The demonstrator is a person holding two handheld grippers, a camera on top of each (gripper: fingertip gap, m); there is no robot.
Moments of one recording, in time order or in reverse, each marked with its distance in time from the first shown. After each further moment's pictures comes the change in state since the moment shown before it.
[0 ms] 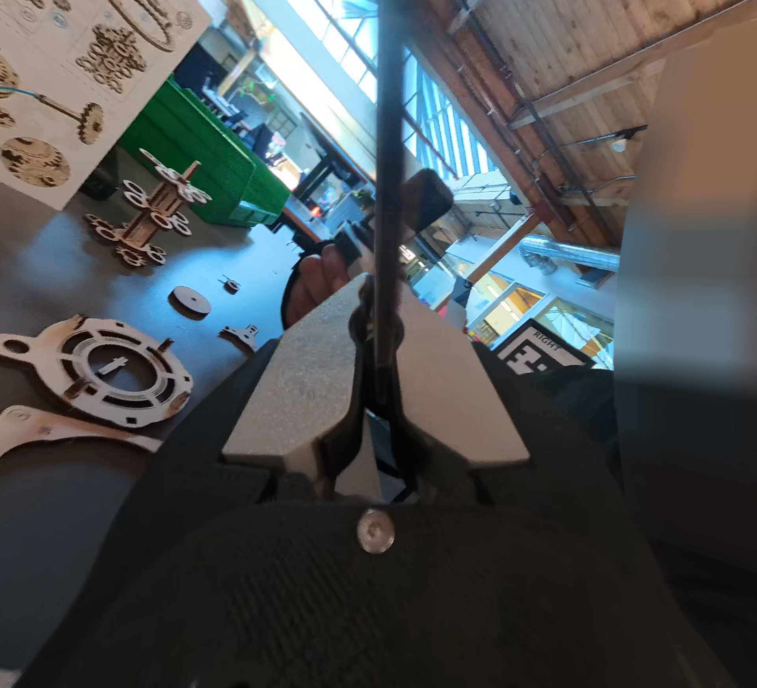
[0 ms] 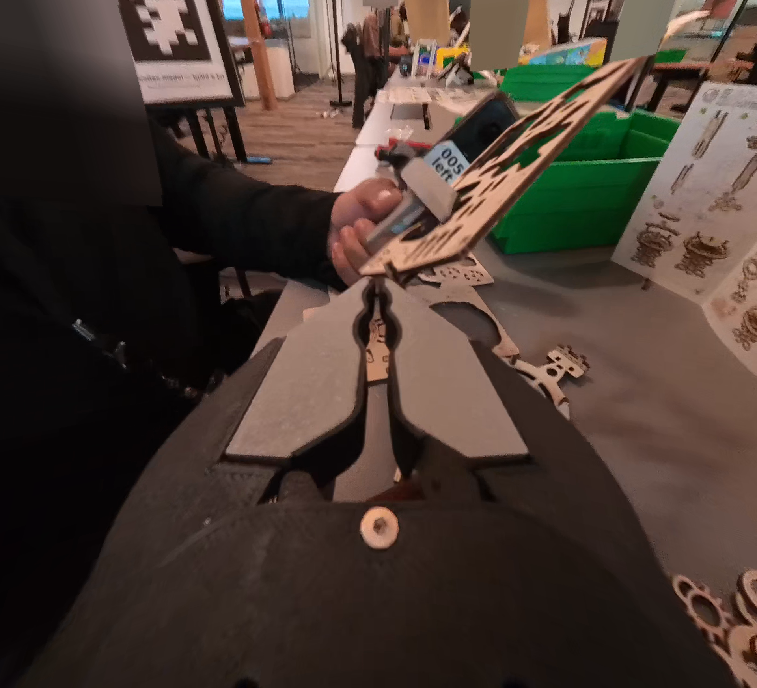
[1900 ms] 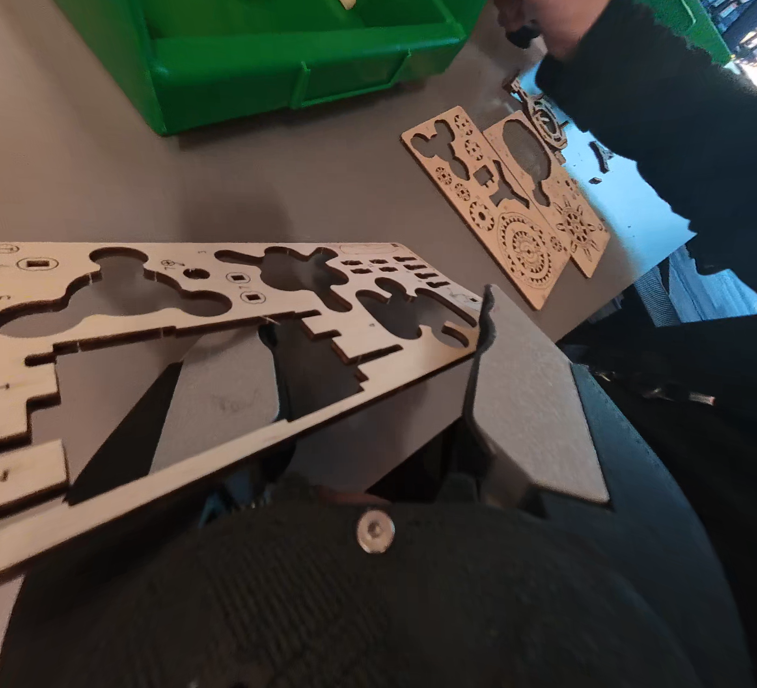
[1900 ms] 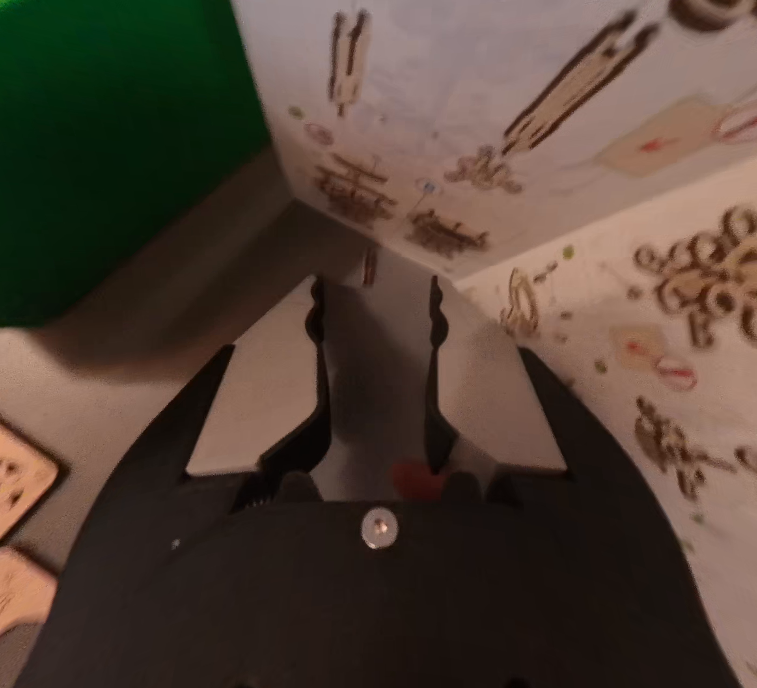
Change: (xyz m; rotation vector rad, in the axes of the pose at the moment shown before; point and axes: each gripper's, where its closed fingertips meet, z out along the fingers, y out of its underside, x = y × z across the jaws) left arm 0.007 0.027 -0.318 -0.194 -1.037 0.119; right arm 0.274 0.086 0.133 -0.796 0.687 0.145
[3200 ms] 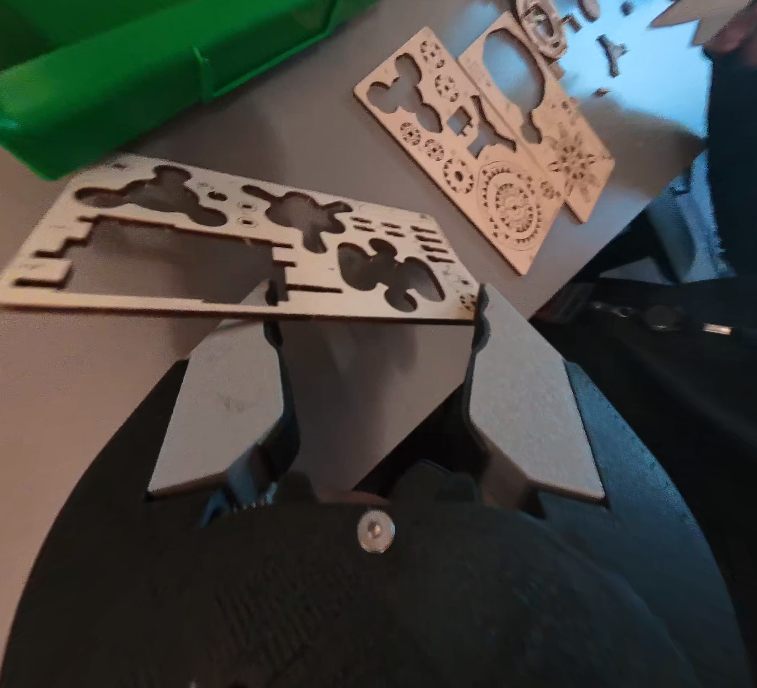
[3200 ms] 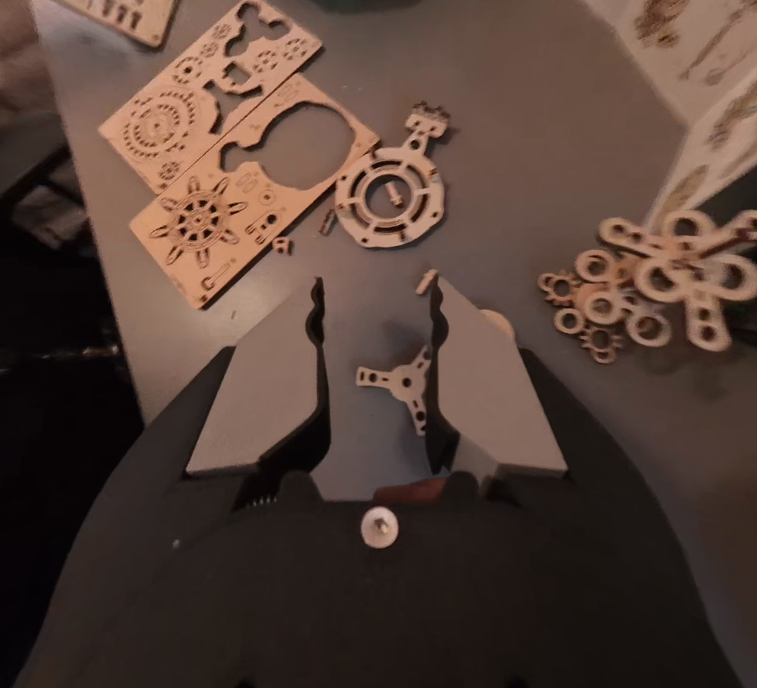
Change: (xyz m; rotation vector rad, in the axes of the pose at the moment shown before) left arm 0.020 0.004 0.011 -0.238 0.031 0.107; right arm -0.050 0.182 -0.212 0.144 -0.299 0.153
